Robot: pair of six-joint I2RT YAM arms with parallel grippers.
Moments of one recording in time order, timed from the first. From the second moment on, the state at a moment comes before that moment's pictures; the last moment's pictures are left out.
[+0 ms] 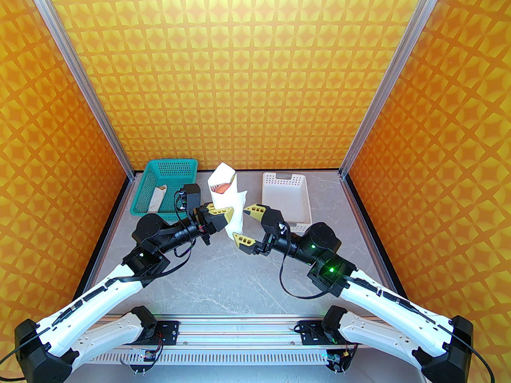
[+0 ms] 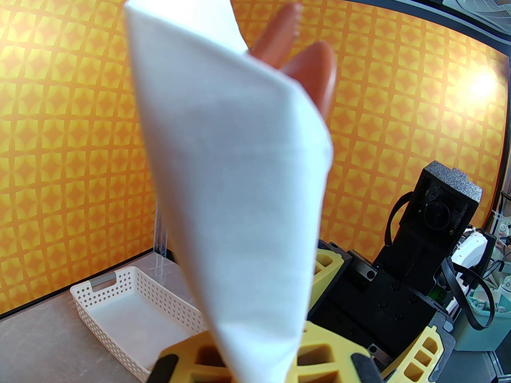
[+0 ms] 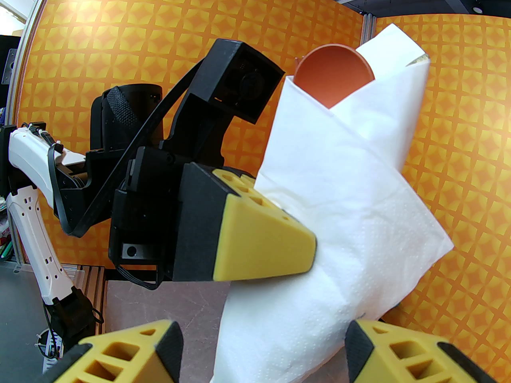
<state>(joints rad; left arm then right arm) -0.70 1.00 0.86 0.41 0.44 -0.33 0.82 0.94 0.79 0.34 -0.33 -0.16</state>
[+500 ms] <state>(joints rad) -0.71 1.00 0.86 0.40 0.44 -0.33 0.82 0.99 0.81 0.35 -0.33 -0.15</state>
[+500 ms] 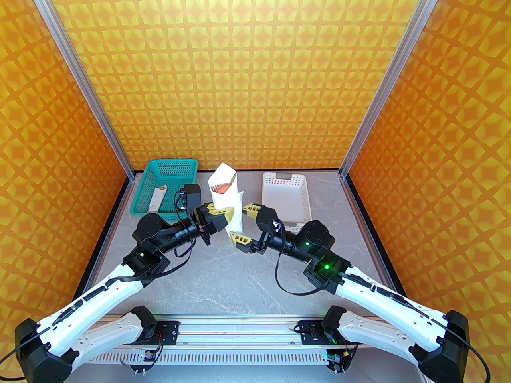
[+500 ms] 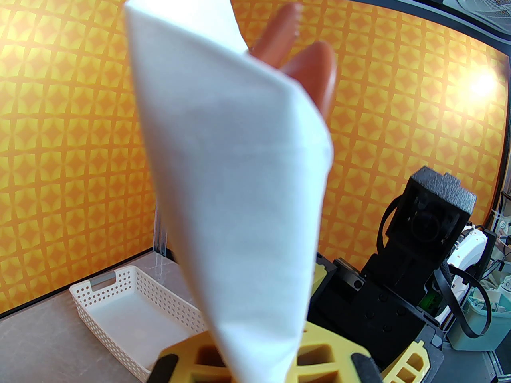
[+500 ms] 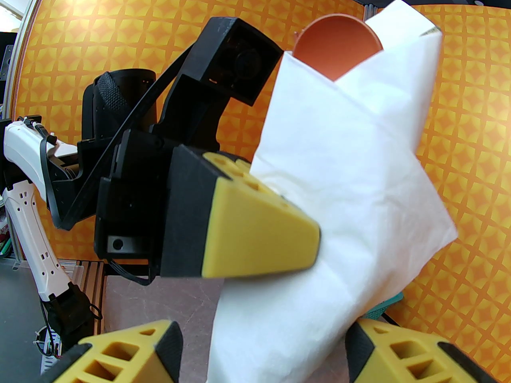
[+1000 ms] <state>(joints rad) -0.71 1.01 0.86 0.40 0.44 -0.33 0.82 1.01 0.82 0.36 -0.35 -0.12</state>
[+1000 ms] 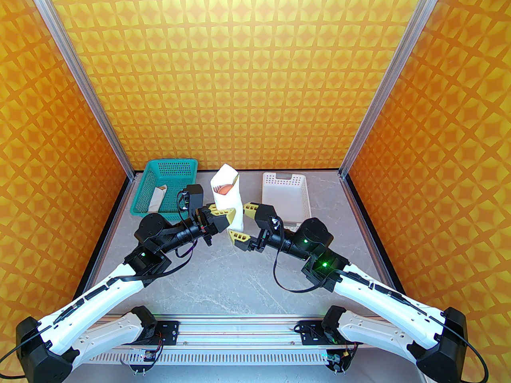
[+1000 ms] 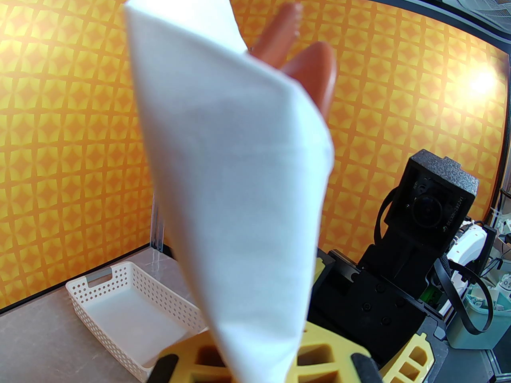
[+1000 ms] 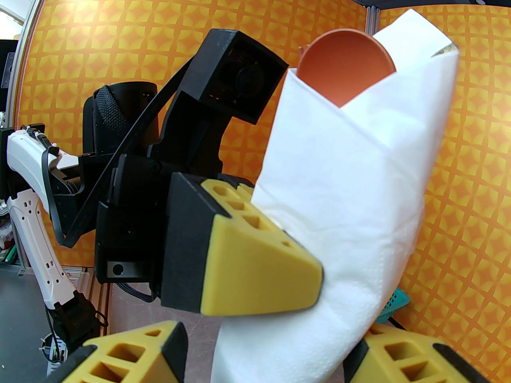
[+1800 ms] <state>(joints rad) -0.71 1.01 0.86 0.40 0.45 -0.33 0.82 1.04 0.83 0.36 -0.40 -0.06</state>
